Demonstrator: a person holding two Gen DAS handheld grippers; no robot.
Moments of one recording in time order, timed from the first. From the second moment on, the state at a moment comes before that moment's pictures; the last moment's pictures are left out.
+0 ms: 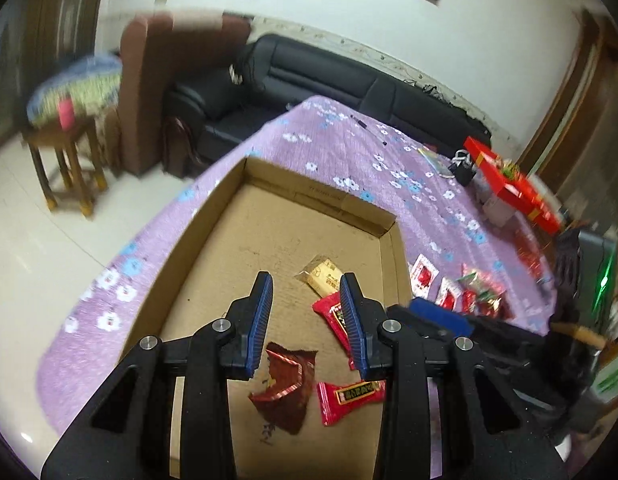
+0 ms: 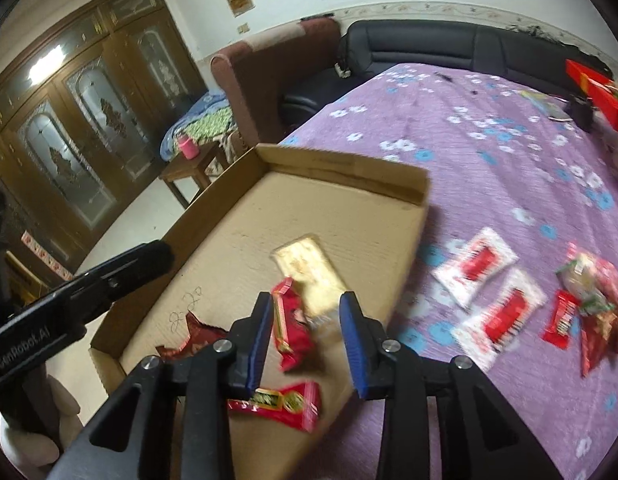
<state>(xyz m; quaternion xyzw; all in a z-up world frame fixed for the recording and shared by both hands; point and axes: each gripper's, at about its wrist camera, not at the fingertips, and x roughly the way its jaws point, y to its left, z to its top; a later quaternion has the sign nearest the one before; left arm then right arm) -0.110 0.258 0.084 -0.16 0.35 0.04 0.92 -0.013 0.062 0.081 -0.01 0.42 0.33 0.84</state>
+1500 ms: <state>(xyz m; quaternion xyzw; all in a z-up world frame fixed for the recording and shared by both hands) -0.098 0.045 0.088 0.12 0.35 0.03 0.93 -0.002 -0.171 0.068 0.13 0.40 0.20 0.88</state>
